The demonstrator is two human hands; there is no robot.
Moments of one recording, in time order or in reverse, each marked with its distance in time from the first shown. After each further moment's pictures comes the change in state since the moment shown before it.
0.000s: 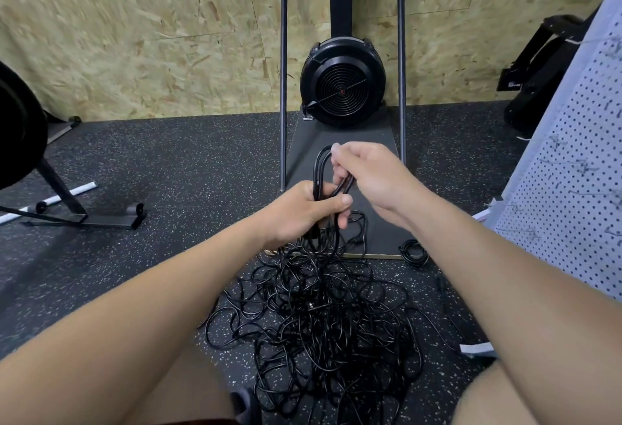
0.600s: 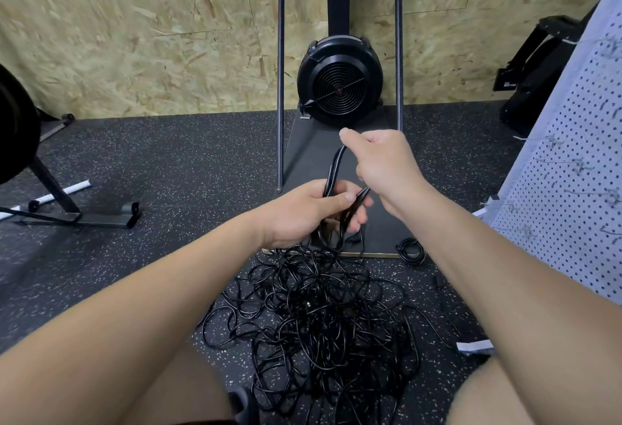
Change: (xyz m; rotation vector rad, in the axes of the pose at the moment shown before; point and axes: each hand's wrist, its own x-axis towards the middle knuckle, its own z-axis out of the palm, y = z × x) left_hand 0.002 0.009 0.009 -0.242 -0.164 -0.009; right_hand 0.004 -0.017 -0.001 -0.099 0.316 0.016
